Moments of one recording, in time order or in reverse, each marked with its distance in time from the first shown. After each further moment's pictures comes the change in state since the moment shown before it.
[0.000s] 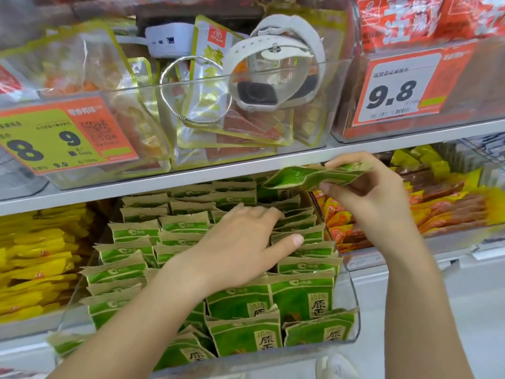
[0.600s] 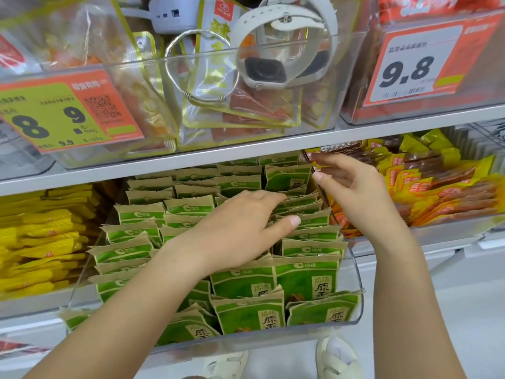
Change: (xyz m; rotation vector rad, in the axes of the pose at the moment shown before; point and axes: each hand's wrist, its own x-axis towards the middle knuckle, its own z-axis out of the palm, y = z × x) left_hand -0.005 -0.006 -0.001 -0.090 0.035 0.008; right_hand 0.001 0.027 0.013 -0.242 -0.102 0.157
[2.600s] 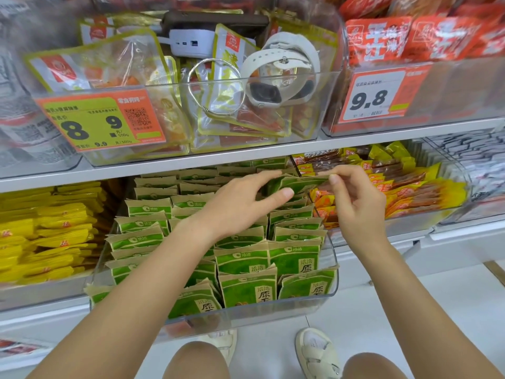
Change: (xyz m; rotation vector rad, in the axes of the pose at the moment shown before) left_hand 0.008 -0.014 -0.003 -0.256 0.203 0.076; right_hand -0.045 -0.018 -0.009 -0.071 0.319 -0.299
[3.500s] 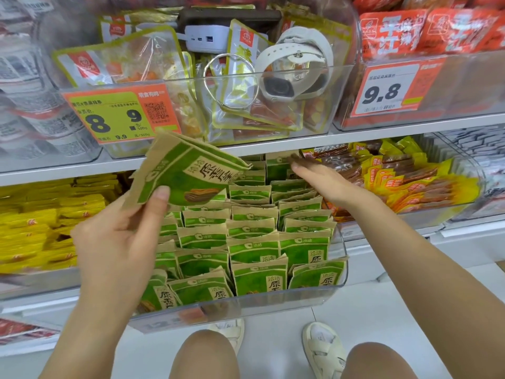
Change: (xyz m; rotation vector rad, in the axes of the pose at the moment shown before) left_hand -0.139 -0.016 -0.032 -0.161 0.946 -0.064; right_hand 0.058 0.017 0.040 -0.205 -0.776 0.433
